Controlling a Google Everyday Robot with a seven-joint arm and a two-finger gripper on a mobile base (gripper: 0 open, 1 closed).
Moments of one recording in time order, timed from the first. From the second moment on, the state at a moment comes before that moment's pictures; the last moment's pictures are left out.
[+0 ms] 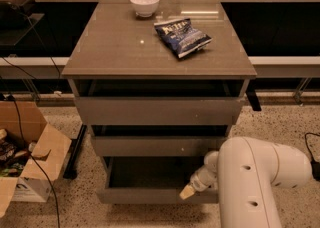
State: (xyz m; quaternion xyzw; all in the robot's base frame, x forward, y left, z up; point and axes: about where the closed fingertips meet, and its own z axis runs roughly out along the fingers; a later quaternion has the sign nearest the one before) arm 0.544 -0.149 0.190 -0.35 0.91 0.22 0.06
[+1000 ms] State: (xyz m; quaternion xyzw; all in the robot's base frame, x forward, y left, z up) arm 0.449 -0.155 0.173 -0.26 0.93 0.26 0.00
